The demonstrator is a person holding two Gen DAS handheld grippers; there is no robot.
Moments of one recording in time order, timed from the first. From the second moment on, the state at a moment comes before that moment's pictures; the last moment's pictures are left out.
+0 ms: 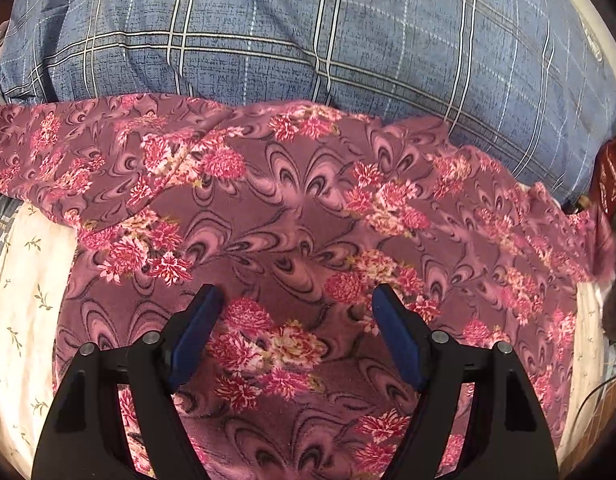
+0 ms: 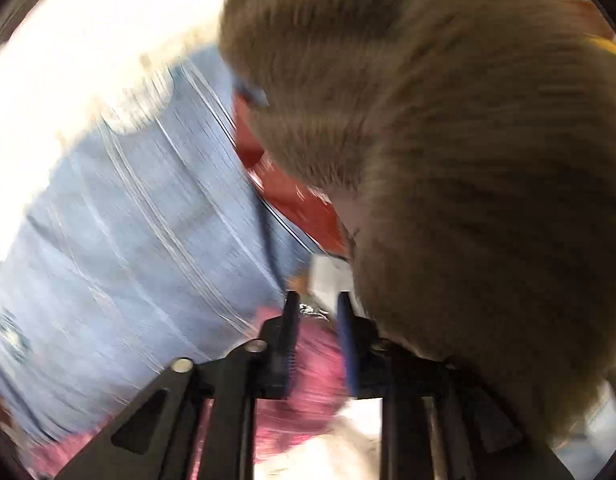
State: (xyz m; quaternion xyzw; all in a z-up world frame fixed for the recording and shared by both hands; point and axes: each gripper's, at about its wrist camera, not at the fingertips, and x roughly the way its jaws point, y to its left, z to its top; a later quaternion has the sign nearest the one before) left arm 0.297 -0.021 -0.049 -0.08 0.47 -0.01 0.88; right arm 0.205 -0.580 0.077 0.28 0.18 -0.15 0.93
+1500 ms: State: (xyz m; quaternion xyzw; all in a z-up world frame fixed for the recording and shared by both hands) left arm 0.288 0.138 -0.015 -0.21 0.41 0.15 0.87; right arm 0.329 -0.134 -0.009 0.30 0.44 0.27 0.80
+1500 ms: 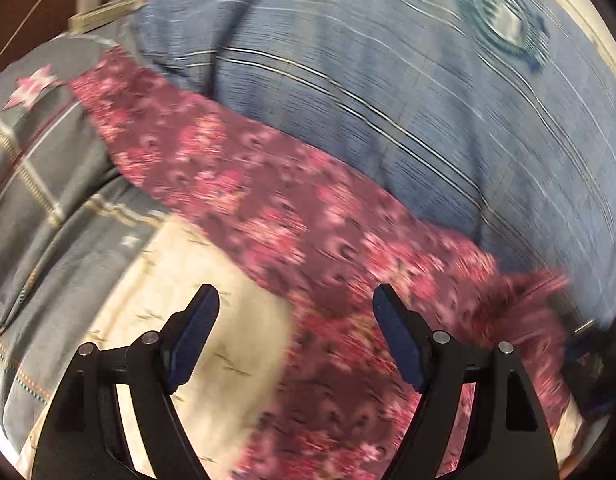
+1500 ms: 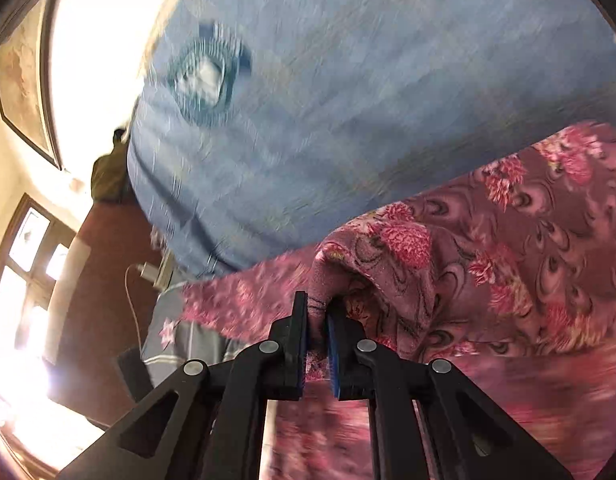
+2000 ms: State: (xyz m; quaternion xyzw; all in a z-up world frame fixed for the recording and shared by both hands) left arm 0.306 0.061 -0.047 -0.26 0.50 -0.08 0.82; right arm 0.249 -0.330 -0.034 0.34 0.43 0.16 0.82
